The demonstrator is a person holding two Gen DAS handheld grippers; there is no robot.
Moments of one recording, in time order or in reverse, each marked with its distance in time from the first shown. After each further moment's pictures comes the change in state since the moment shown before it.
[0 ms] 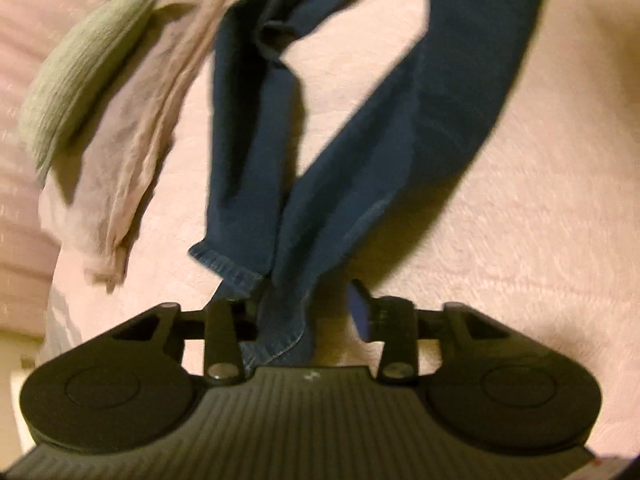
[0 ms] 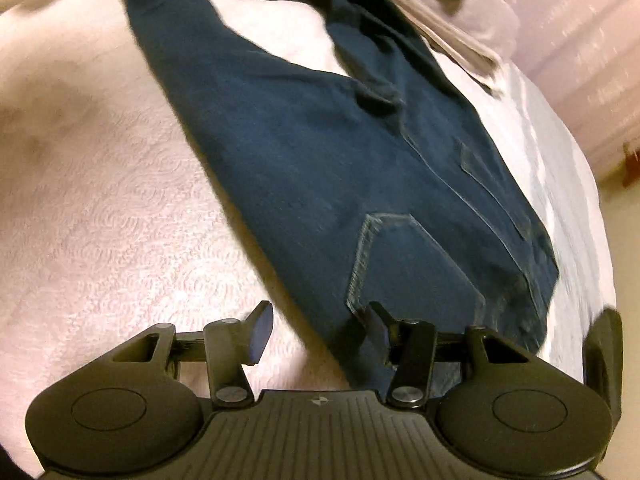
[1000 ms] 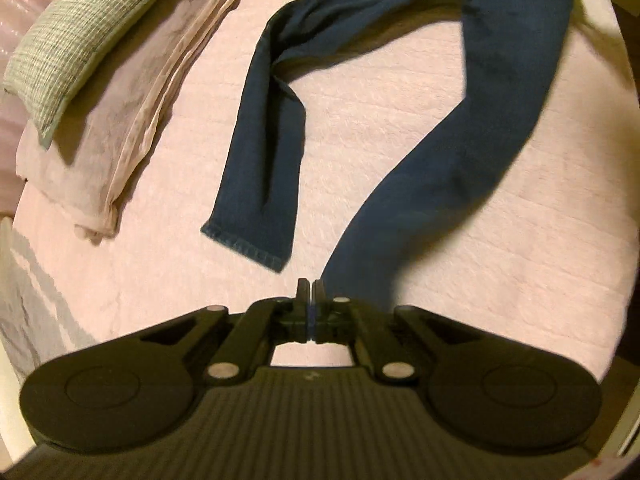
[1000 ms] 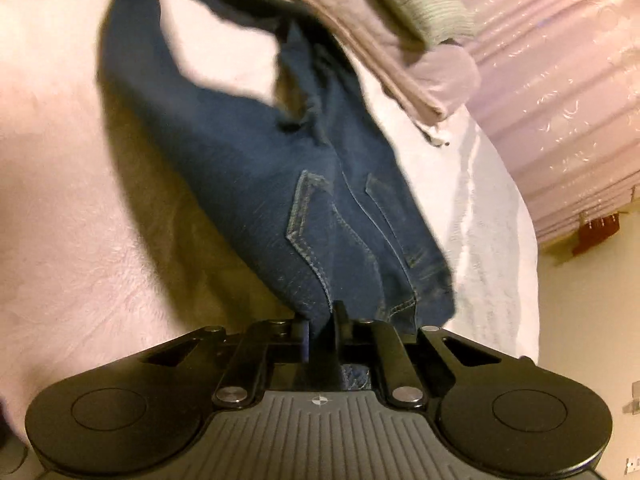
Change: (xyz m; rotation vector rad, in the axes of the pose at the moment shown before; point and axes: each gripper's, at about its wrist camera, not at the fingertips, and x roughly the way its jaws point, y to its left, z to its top) left arm -0.127 0.101 0.057 -0.194 0.165 -0.253; right arm -0.081 -0.086 -0.022 -0.154 -0.083 -0.125
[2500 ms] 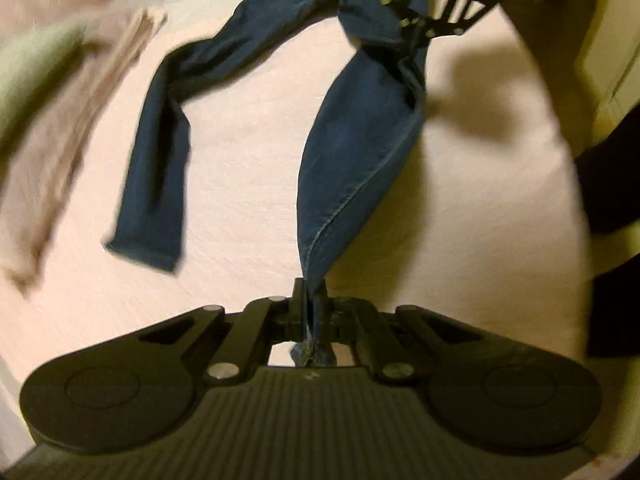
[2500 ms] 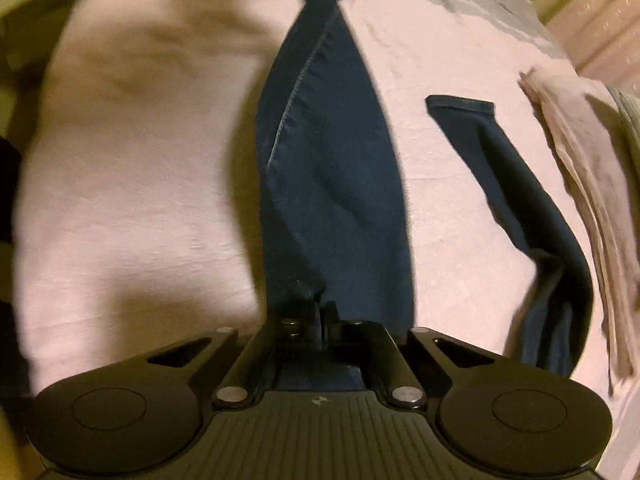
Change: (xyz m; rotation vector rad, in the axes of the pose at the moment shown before) left arm 0.011 -0.061 -0.114 0.162 -0.215 -0.239; right arm 0.016 0.171 0.224 -0.403 -0.143 0.544
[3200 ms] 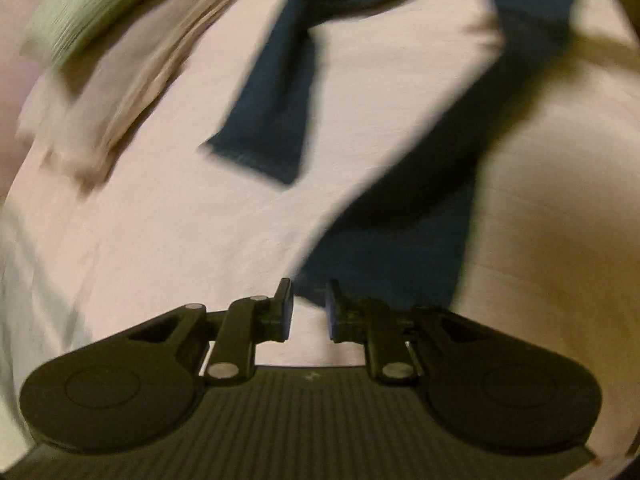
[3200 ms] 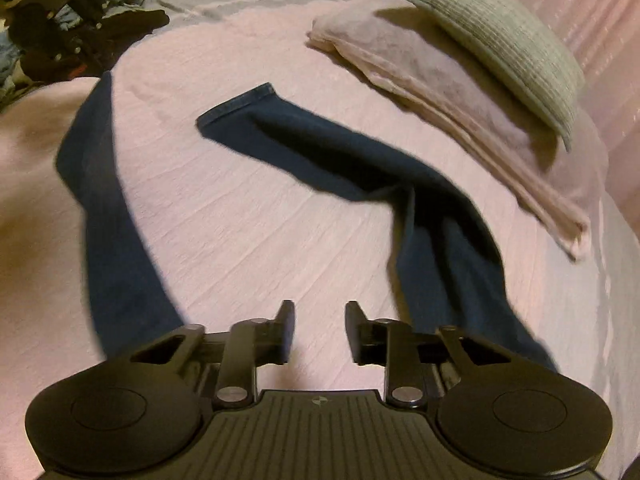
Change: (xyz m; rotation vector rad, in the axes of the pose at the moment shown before) left arm 0.040 0.059 -0.040 -0.109 0.049 0.239; right arm 0.014 -0.097 0.004 0.557 -0.089 -0.261
